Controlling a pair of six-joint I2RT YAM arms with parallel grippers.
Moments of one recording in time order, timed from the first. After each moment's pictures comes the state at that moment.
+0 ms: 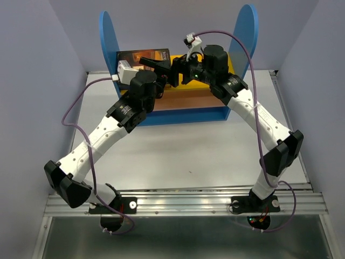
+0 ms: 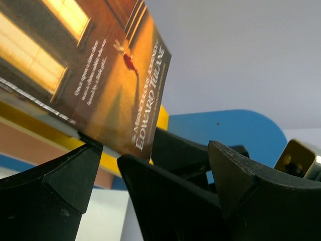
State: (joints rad) left arm -0.71 1.37 1.49 -0.30 -0.62 -1.36; right arm 0.61 1.75 1.90 -0.29 -0.32 0.19
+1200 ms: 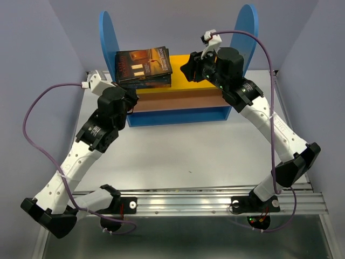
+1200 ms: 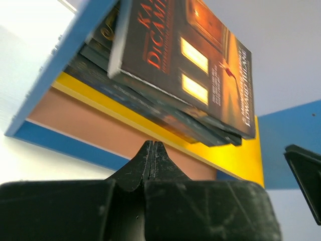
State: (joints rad) left arm -0.57 1.04 1.25 -0.46 -0.57 -0.94; right arm 0.61 1.59 1.80 -0.30 -0.03 0.17
